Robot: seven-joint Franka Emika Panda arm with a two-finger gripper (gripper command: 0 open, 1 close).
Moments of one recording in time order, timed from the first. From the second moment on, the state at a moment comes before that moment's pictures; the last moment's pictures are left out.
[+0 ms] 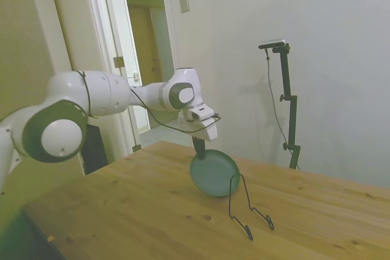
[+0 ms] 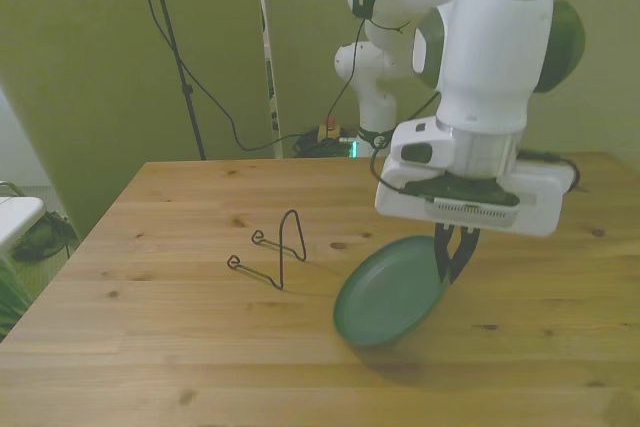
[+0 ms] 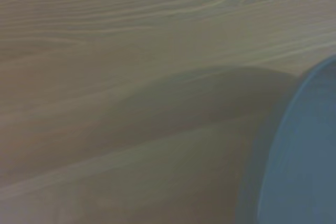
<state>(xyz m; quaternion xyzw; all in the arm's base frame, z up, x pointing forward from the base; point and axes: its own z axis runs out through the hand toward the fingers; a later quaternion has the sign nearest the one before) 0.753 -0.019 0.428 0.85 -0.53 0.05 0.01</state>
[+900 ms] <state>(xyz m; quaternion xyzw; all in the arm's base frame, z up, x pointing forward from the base) 0.790 -0.033 0.414 0.84 -0.54 0.06 0.01</state>
